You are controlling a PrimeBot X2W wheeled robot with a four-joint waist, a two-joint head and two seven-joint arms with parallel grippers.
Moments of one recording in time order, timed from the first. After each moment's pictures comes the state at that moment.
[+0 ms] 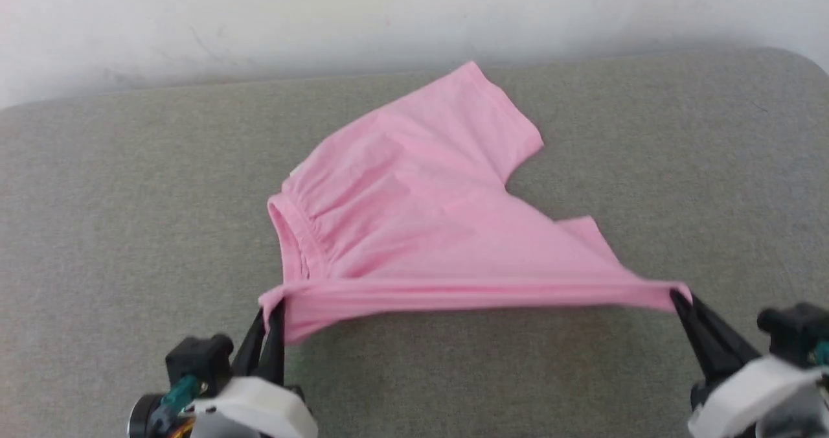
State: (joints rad) left arm 0.01 0.30 -0.35 -0.03 -0.47 0.29 -0.09; right arm 0.03 -0.36 0.11 0.02 0.41 0.13 0.03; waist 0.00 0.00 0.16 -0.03
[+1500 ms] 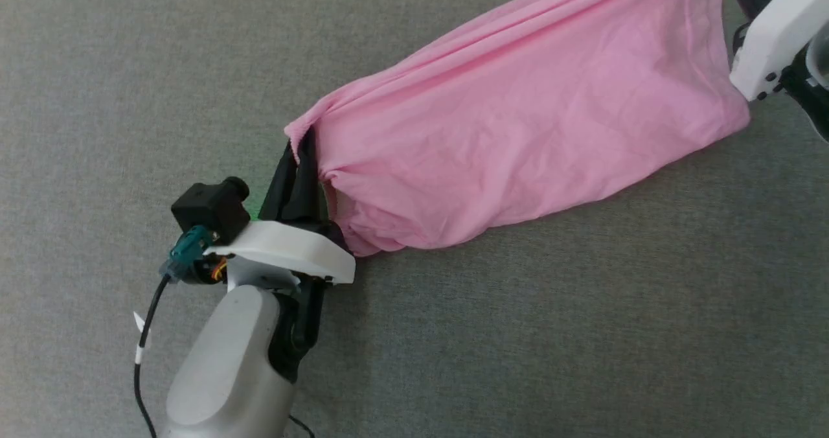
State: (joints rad) left arm -0.42 0.15 -0.33 0.21 -0.56 0.17 -0.23; right arm -1.04 -0.54 0.56 0.57 0.63 0.13 0.12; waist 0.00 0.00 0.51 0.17
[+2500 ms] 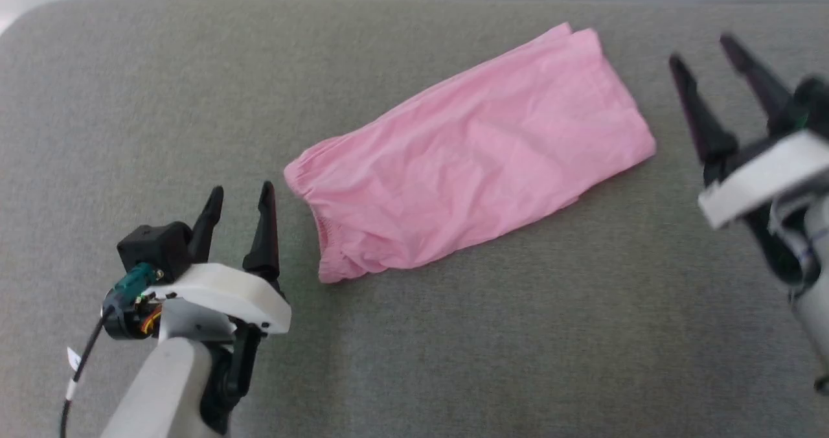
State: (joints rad) left arm -0.26 0.29 -0.27 0.10 -0.54 0.20 -0.12; right arm -0.69 -0.51 0.44 0.44 0.58 0.13 -0.26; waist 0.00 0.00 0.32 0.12
